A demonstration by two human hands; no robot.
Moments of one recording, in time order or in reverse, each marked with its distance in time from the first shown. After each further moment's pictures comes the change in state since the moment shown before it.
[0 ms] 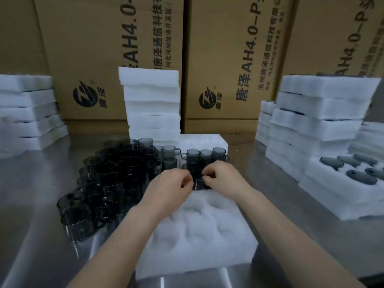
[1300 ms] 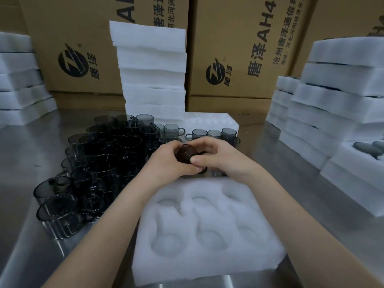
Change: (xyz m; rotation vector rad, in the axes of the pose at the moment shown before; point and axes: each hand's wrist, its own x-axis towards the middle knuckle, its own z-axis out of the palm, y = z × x) left_hand 0.039 -0.041 0.011 -0.588 -0.036 -0.230; right_hand 0.035 -0.002 0.025 0.860 -0.283 -0.033
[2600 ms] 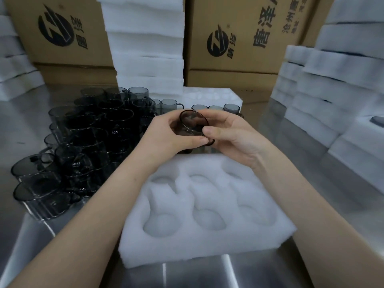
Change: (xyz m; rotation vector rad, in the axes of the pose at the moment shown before) left_hand 0.005 -0.011 0.009 -0.256 -0.033 0.245; right_hand -0.007 0.014 -0.004 0.503 -0.005 -0.039
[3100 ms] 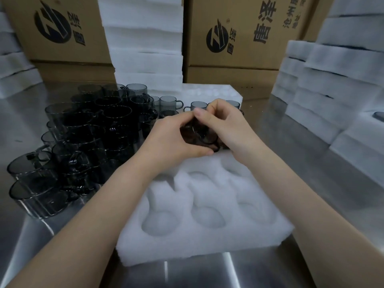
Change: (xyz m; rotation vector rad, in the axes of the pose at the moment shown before) left_hand -0.006 0.005 0.011 0.343 -0.005 0.095; right_hand 0.003 -0.001 0.019 -0.479 0.346 -0.101
